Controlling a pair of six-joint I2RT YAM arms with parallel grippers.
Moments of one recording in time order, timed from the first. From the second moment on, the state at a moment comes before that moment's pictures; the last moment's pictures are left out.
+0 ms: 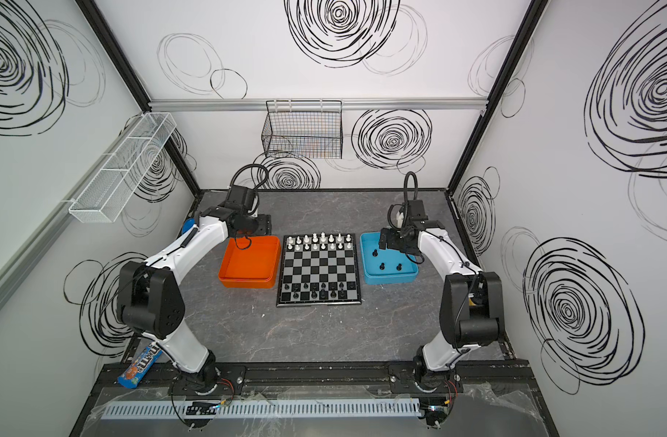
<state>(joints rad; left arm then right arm) -0.19 1.72 1.38 -0.66 -0.03 -0.28 0.07 1.61 1.19 -0.66 -0.17 0.23</state>
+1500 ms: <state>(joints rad) -0.10 1.68 1.32 -0.58 0.13 -0.29 0.20 1.93 1.31 -0.62 -0.05 0.29</state>
